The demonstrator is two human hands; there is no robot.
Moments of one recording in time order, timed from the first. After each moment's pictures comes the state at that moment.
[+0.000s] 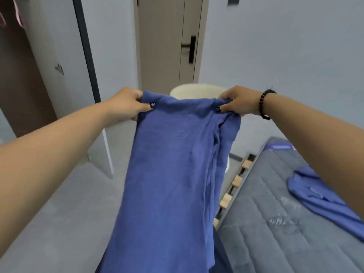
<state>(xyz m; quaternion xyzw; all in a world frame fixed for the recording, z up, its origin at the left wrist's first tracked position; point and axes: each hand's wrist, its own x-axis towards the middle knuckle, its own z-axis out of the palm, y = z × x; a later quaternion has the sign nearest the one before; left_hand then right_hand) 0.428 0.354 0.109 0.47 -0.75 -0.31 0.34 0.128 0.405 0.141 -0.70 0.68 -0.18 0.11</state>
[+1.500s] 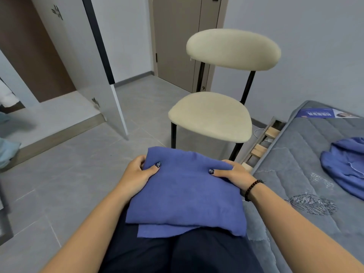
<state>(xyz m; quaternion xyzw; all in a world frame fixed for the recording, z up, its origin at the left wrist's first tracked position) 0.436 0.423 -0.126 0.59 -0.53 -0.51 0.33 0.153 0.446 -0.152 -0.41 0.64 -0.35 0.55</state>
